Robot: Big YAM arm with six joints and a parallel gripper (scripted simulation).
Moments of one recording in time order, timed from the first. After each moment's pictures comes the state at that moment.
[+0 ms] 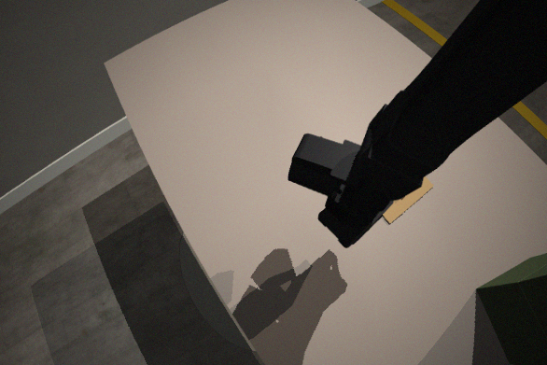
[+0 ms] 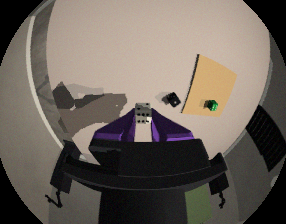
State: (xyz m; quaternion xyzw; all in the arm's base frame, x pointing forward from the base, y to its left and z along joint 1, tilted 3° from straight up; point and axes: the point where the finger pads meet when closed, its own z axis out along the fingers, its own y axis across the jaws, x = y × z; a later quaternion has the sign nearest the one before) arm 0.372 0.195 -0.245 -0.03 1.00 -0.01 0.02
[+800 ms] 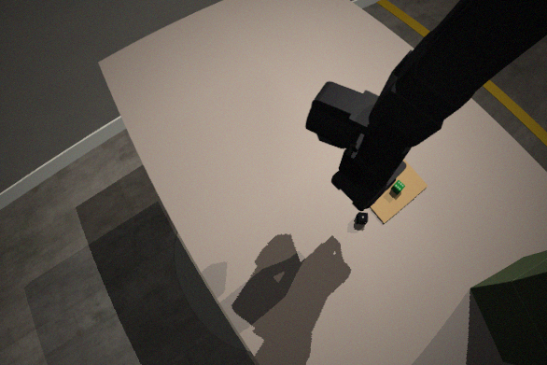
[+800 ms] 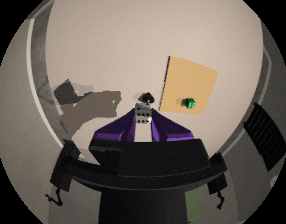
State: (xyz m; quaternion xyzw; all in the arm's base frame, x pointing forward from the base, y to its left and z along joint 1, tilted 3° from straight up) arm 0.389 0.147 -0.212 -0.03 1.00 -0.01 0.02
